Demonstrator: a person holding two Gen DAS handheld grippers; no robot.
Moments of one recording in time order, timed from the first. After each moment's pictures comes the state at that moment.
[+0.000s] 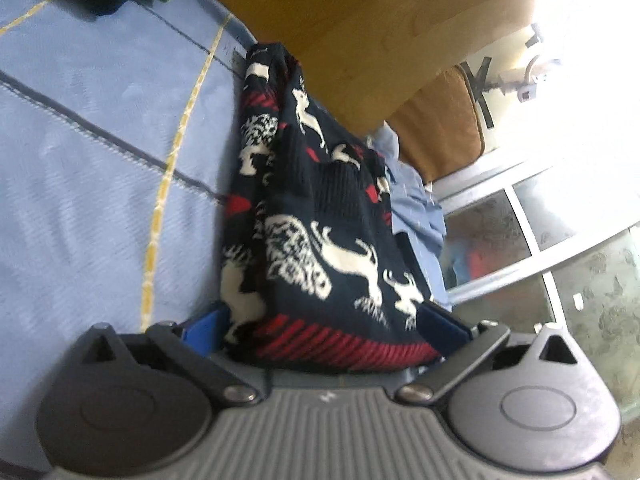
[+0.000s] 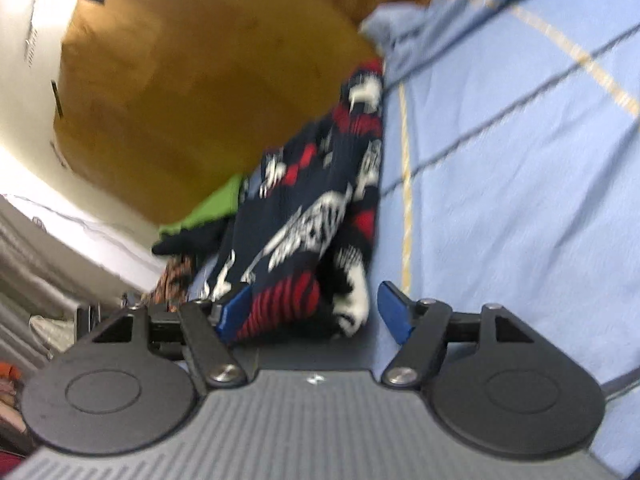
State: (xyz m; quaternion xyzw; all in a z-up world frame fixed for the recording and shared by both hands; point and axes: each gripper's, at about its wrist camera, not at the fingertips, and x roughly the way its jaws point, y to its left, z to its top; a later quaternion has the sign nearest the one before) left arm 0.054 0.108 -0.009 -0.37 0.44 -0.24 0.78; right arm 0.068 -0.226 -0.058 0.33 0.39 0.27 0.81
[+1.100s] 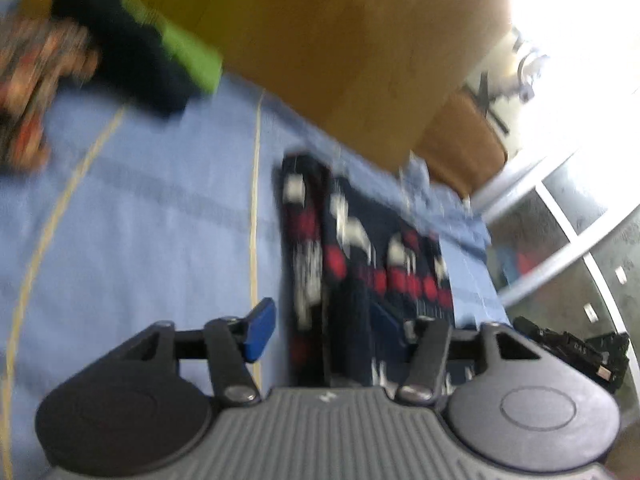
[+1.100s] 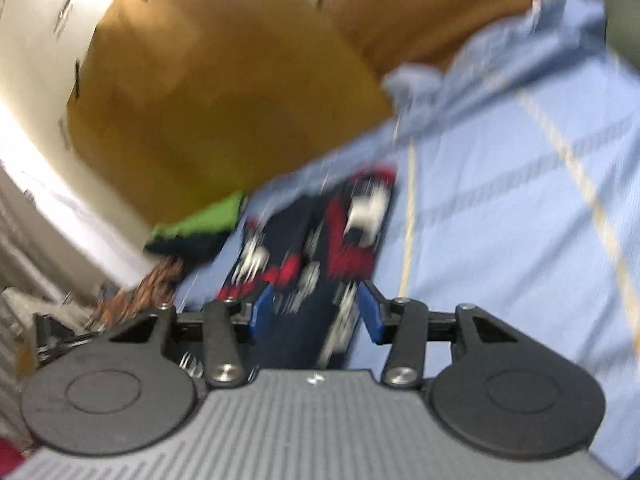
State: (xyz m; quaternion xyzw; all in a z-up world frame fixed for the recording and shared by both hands) left arm 0.016 0.148 0.043 -0.27 0.39 -0.18 0.86; right arm 0.056 -0.235 -0.008 0.26 0.32 0.24 0.88
